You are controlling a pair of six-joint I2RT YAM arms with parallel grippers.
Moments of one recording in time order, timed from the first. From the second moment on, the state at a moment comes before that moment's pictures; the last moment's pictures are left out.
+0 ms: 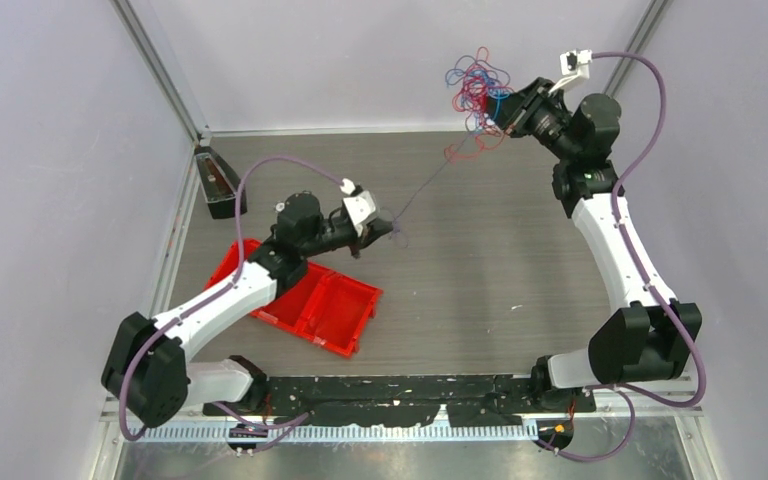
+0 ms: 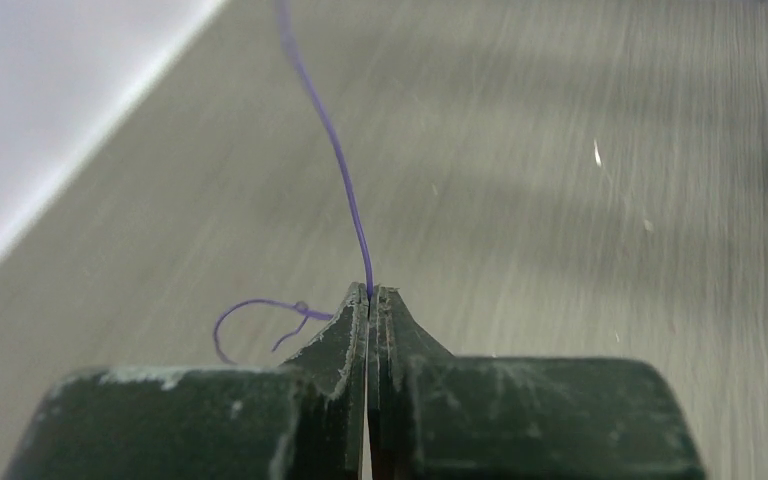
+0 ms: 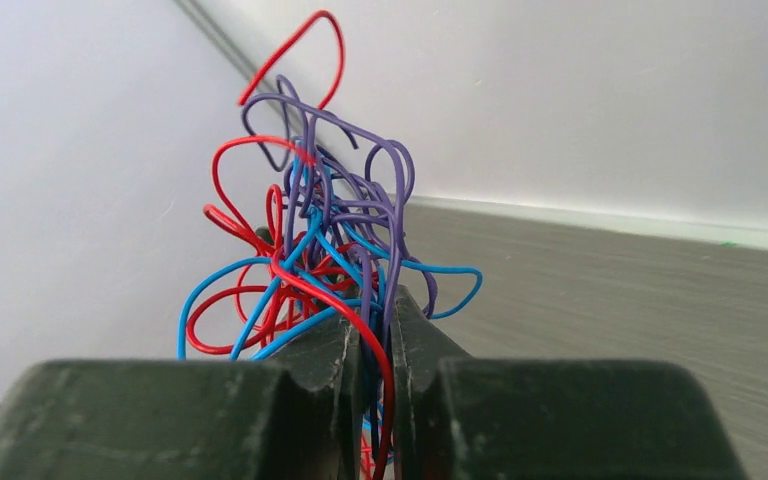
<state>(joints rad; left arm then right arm) -0.60 1.27 0.84 0.30 0.54 0.21 0.08 1.39 1.33 0.20 -0.58 0.65</state>
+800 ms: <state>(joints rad) -0.21 0.83 1.02 -0.43 0.66 0.29 -0.05 1.42 1.24 0.11 -0.65 0.48</state>
